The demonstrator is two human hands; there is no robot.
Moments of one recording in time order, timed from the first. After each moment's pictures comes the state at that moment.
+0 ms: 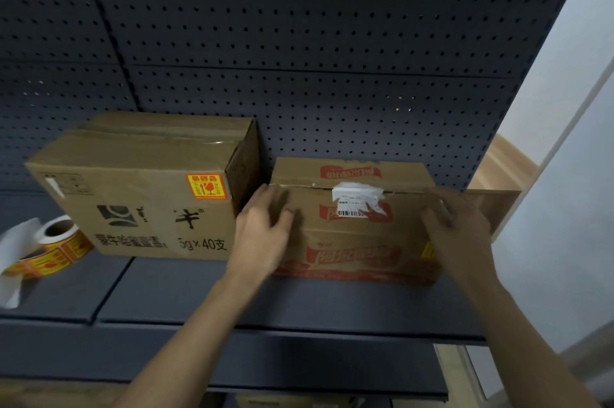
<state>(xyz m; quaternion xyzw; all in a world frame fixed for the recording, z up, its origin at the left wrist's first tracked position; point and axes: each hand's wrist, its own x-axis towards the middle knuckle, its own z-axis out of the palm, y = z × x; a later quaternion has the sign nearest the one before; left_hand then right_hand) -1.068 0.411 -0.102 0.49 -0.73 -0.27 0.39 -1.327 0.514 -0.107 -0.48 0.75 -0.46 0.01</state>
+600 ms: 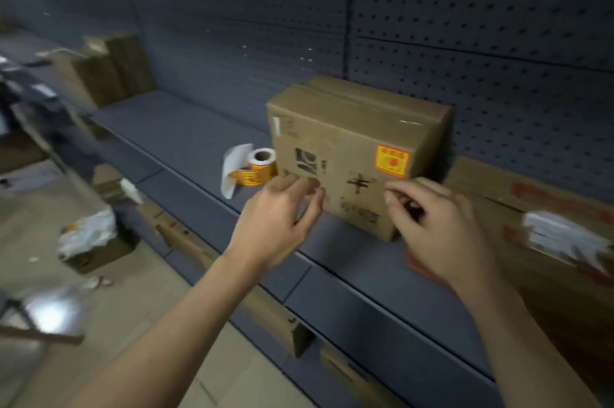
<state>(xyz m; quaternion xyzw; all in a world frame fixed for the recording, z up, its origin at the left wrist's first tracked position) -0.890 0.468 -0.079 0.61 -0.73 0.02 0.31 -1.120 0.441 -0.074 -0.78 0.50 -0.37 0.07</state>
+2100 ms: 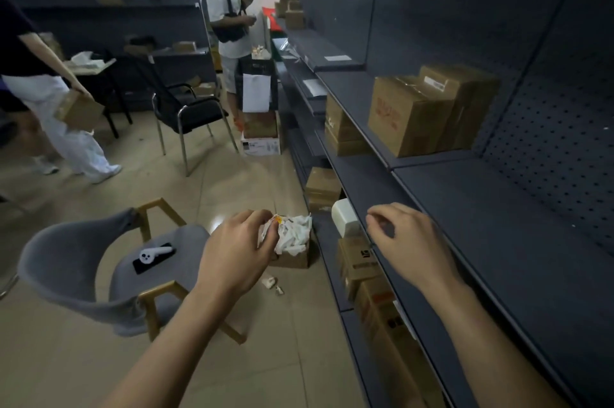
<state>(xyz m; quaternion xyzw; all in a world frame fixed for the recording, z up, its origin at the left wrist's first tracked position) -0.130 0.481 -0.124 0.89 -0.35 0.13 0.26 -0.280 0.268 -0.110 -0.93 0.22 -0.24 0.19</state>
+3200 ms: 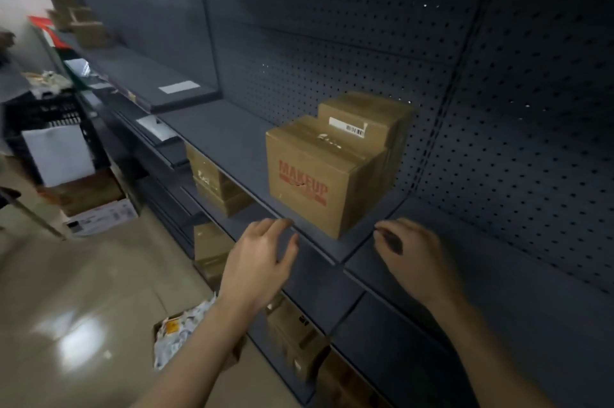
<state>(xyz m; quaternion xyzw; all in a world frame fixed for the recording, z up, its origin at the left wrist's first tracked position) 0.107 0.132 -0.139 0.73 -0.61 -0.01 0.30 -0.127 0.047 -0.119 -0.81 0.50 -0.25 0.15</state>
